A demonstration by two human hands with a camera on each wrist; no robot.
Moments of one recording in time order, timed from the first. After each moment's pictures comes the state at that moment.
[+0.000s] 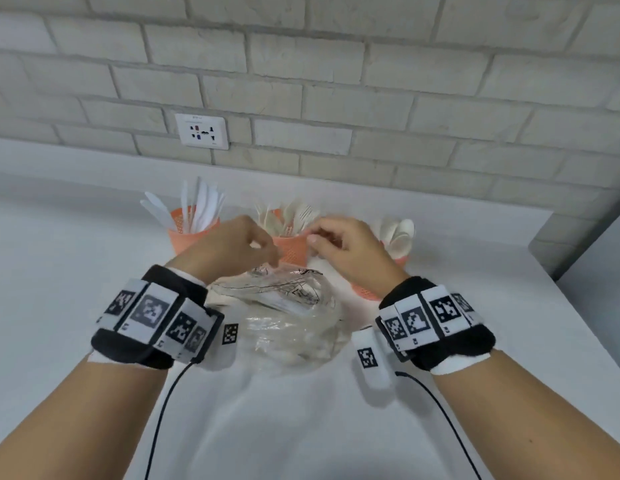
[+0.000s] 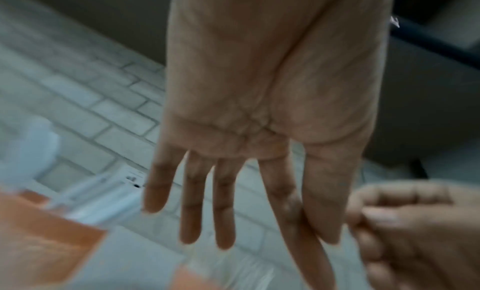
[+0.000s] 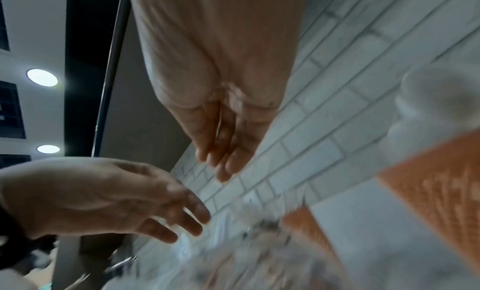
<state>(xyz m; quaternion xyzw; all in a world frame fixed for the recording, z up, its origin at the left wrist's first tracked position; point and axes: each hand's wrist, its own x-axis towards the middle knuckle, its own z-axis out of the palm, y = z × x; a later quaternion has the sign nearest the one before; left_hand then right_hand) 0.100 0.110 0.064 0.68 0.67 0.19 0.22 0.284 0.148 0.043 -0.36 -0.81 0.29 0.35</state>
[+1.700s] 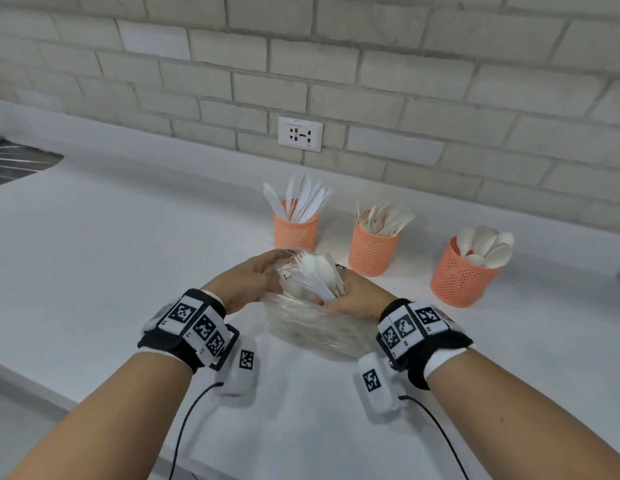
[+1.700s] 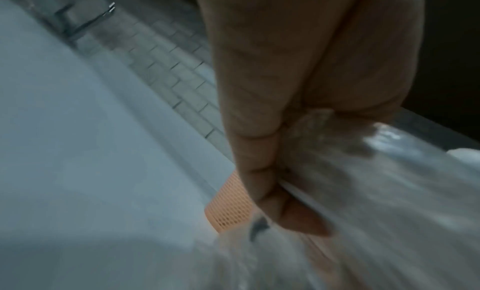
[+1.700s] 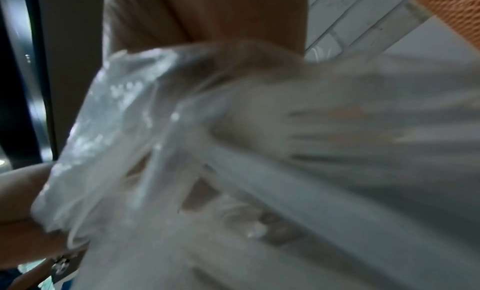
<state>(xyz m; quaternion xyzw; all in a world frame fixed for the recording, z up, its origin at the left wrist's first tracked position) -0.036 0.049 -0.017 0.47 0.56 0.39 0.56 0.161 0.100 -0.010 -0.39 -0.82 0.41 0.11</state>
